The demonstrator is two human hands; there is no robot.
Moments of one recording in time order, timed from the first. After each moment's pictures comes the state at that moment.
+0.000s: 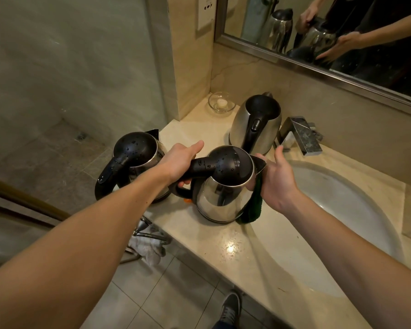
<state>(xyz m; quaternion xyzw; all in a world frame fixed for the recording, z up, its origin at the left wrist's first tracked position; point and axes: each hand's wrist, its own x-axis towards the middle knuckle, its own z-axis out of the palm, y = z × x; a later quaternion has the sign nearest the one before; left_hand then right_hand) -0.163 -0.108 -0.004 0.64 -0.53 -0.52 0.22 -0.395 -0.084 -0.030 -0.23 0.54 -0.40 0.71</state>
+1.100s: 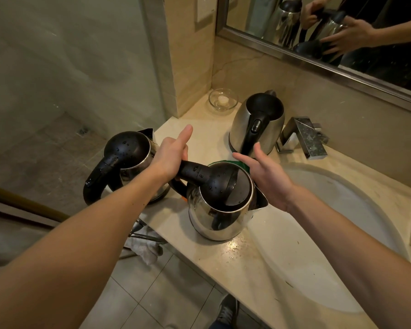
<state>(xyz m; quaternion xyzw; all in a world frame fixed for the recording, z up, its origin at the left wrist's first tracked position) -0.166 -0.131 -0.027 0.65 -0.50 -0.47 0.34 -0.396 -0.100 -0.018 -0.42 0.53 -0.22 0.70</state>
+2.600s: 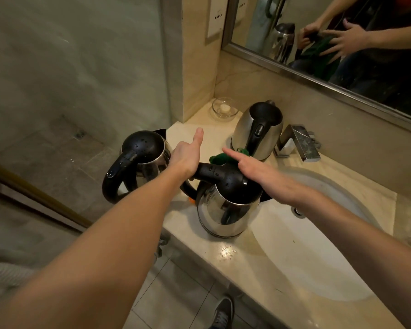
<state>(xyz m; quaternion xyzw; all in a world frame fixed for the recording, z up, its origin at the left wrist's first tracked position) -0.173 -0.123 -0.031 0.72 -0.47 -0.44 0.27 -0.377 -0.080 0.017 -0.73 0.50 -0.09 0.47</state>
